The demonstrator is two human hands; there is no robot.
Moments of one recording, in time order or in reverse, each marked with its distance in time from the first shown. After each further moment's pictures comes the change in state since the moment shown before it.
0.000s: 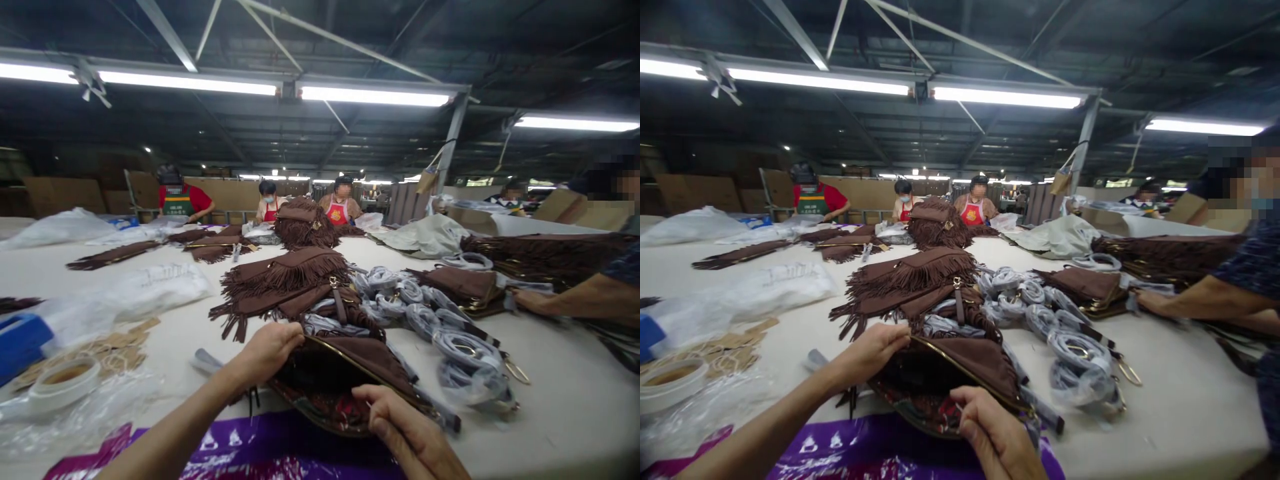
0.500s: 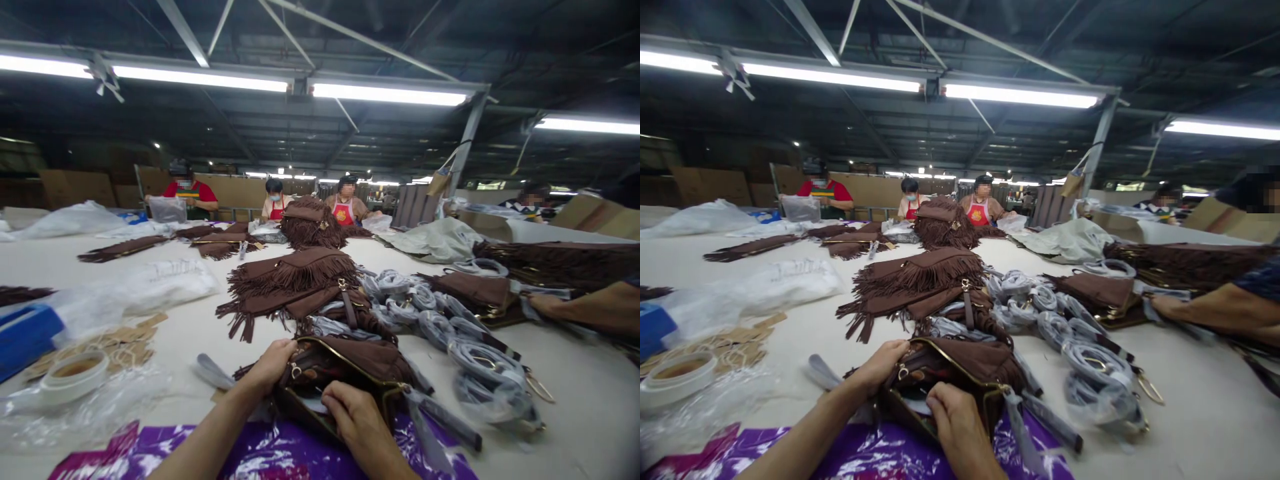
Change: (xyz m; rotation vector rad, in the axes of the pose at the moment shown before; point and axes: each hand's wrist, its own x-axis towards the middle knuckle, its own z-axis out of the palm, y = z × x) left_hand 0.011 -0.059 0.078 -0.734 0.105 -0.457; right_hand 0.057 0.022 0.073 -0.203 -0.111 0.045
